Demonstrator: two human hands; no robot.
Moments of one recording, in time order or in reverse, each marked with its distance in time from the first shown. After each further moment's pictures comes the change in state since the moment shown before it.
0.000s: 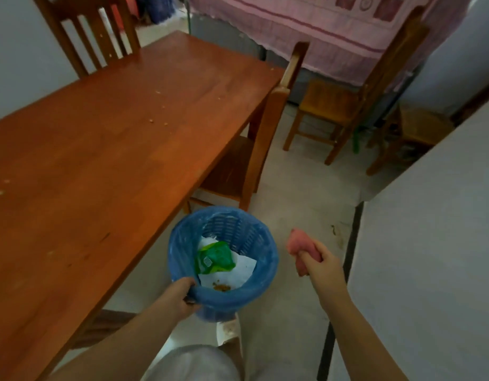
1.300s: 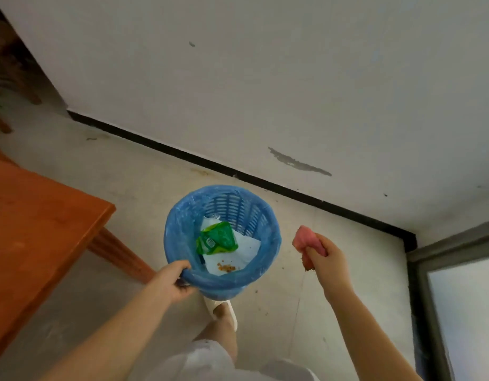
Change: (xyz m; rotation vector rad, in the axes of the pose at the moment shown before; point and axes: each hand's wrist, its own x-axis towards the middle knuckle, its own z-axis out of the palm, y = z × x) left_hand -0.006 0.005 -0.520 1.547 -0.656 -0.127; right_hand -0.695 0.048 0.577 0.495 1.563 0.556
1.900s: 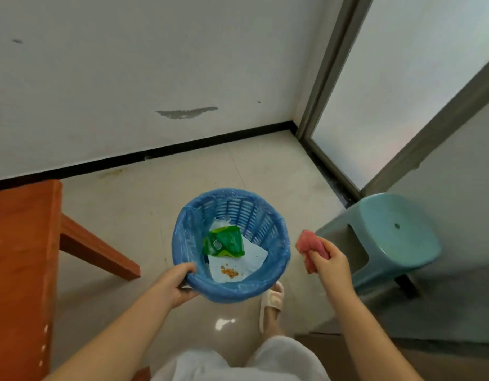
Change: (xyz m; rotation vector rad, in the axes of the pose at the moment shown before) left_hand -0.132 -0.145 -0.199 0.719 -0.237 -0.087; right_hand -0.445 0.132 0.053 0.273 0.674 0.256
